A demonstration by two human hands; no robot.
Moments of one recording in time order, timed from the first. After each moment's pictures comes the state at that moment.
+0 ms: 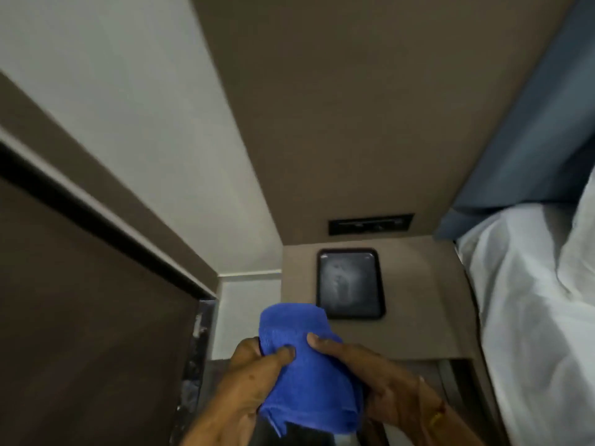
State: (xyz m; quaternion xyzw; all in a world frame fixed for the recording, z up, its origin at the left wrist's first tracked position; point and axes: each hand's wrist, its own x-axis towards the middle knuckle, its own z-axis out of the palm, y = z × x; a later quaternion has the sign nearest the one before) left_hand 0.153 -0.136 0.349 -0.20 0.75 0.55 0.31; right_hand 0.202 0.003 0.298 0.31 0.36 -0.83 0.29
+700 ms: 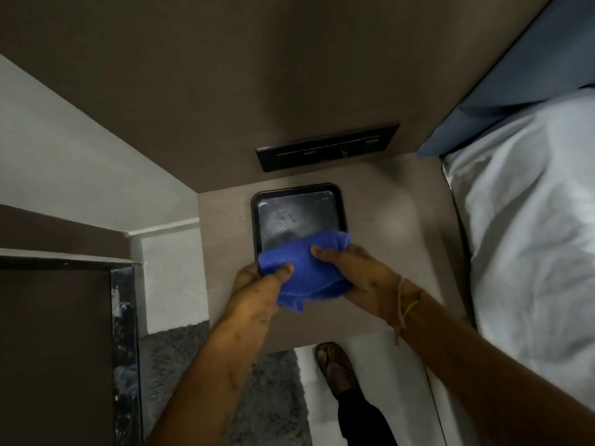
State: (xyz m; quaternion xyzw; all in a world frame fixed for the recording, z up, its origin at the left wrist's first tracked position) left_hand 0.011 0.017 0.102 -0.25 0.71 0.53 0.40; right_hand 0.063 0.148 0.080 0.47 0.38 -0.79 0.15
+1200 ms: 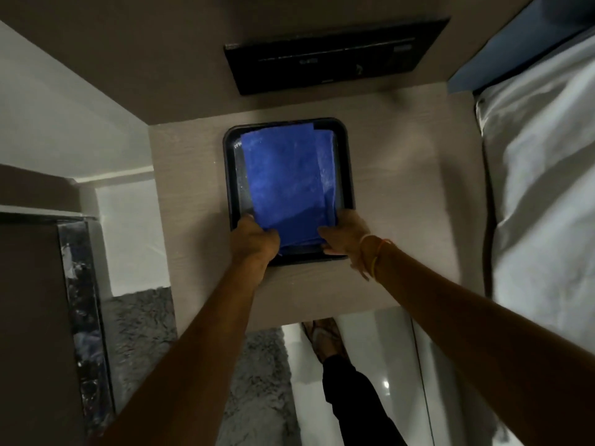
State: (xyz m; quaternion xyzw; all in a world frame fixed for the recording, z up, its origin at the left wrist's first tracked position) left_hand -0.006 0.028 -0.061 -0.15 0.85 0.33 0.38; right_hand 0.053 0.161 -0.062 0.51 0.61 -0.53 0.29
